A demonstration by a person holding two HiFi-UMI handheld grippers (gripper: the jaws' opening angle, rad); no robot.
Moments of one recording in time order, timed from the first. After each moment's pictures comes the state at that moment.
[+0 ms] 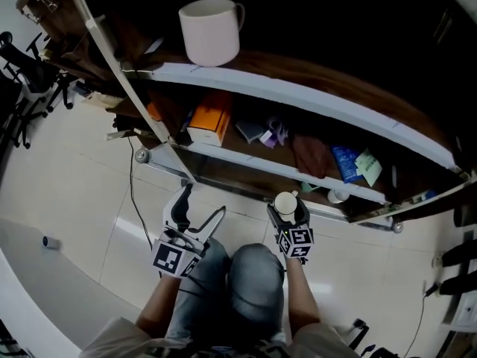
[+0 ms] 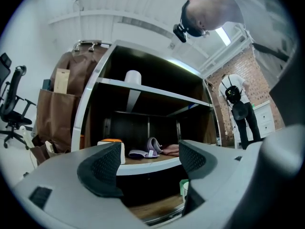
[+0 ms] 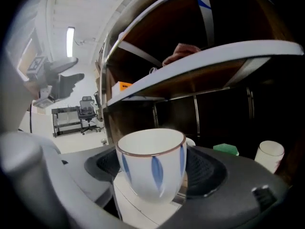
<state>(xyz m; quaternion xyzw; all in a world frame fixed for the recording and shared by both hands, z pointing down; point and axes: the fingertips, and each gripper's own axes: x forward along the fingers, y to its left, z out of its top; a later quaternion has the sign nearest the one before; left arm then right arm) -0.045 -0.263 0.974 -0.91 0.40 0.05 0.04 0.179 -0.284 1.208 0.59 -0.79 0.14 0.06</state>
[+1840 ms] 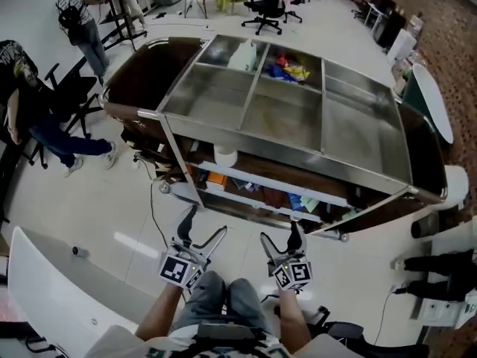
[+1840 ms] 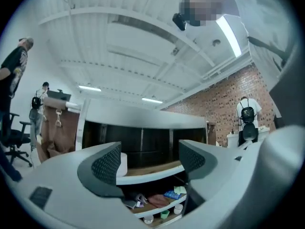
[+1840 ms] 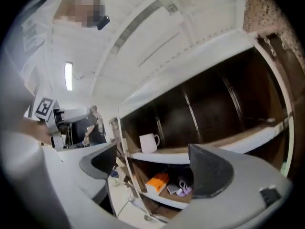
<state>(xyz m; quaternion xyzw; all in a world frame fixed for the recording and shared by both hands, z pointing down) -0.051 -0.192 0.563 -0.92 0.39 0.03 0.00 0.154 -0.167 0.670 0.60 -0.79 0.10 -0.08</state>
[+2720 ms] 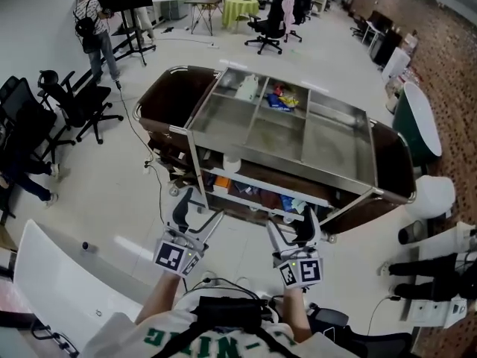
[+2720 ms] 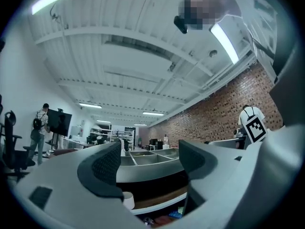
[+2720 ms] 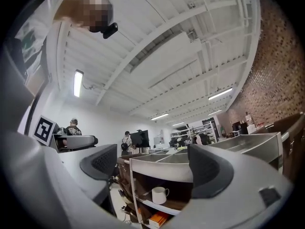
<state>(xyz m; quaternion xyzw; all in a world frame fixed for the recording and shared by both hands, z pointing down) -0.095 -0.136 0.342 -0.91 0.41 0.08 0.07 0.124 -0.101 0.357 0.62 -0.78 -0.02 -0.11</state>
